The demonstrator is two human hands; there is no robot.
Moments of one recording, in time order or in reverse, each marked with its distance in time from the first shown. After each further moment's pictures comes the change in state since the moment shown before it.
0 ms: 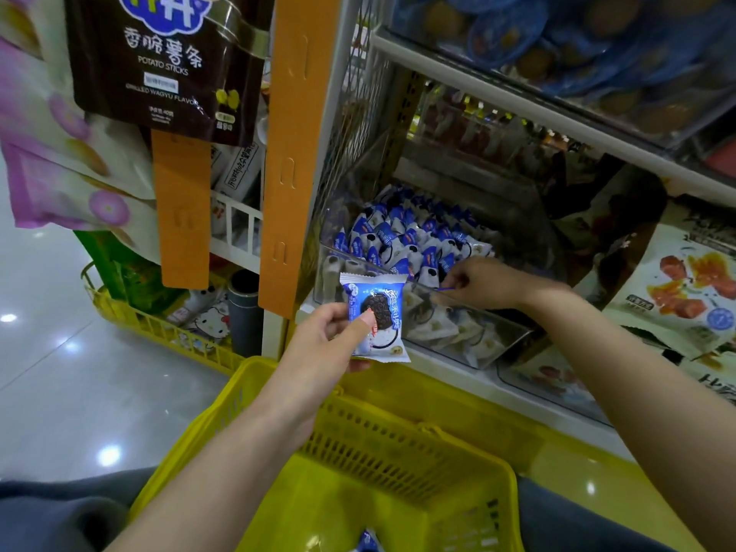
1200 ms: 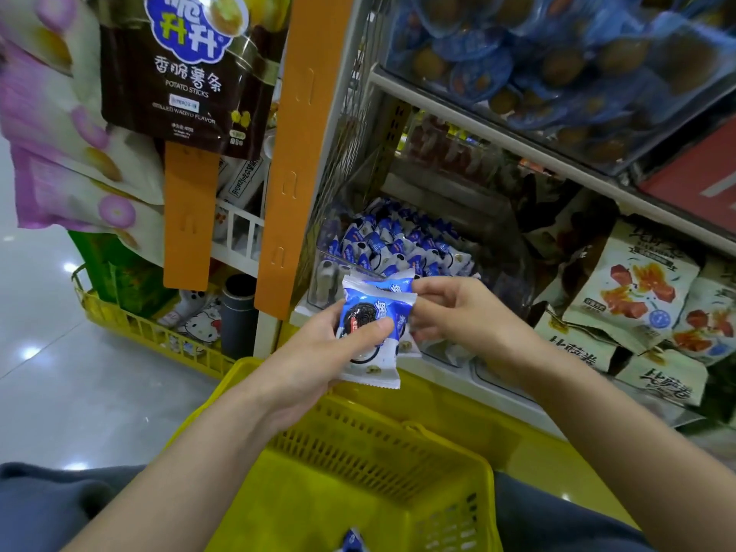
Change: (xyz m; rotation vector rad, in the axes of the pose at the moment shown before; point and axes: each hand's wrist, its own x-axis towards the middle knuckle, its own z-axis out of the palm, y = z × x) left_hand -0.018 0.018 -0.008 -0.029 -0.379 0.015; right_hand -0.096 -0.075 0.008 0.971 0.081 -0.070
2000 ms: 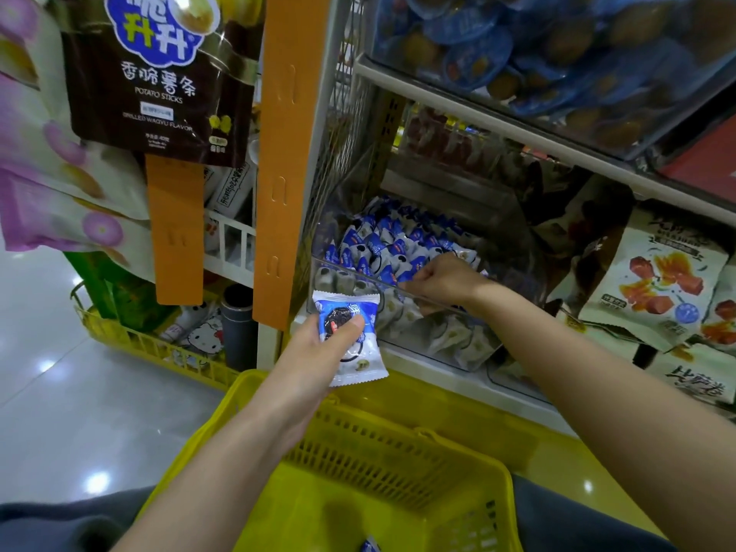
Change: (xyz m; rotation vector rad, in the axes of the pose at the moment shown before) left_hand 0.013 -0.008 -0.003 -0.053 0.277 -0.126; right_hand 0.104 0.033 -0.031 -0.601 0.110 0.170
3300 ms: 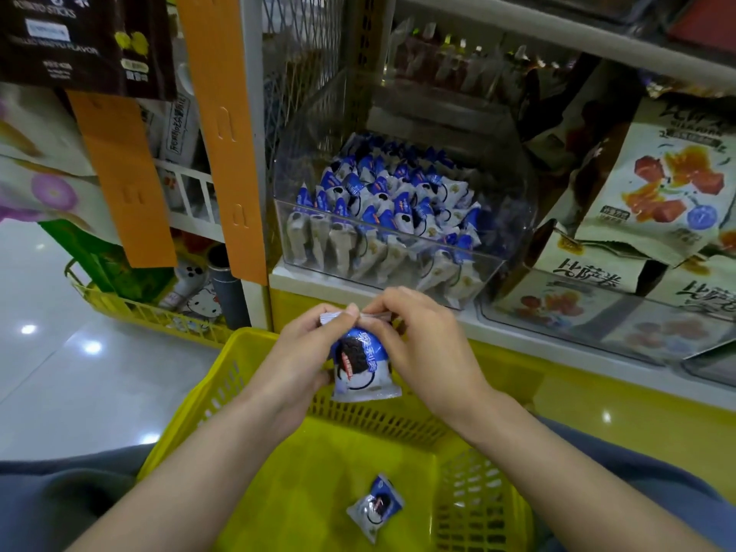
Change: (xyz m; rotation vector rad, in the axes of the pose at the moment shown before) left_hand 0.002 -0.049 0.012 0.088 0.016 -0.066; right_hand -0.115 0.028 0.090 0.167 0.378 -0.501
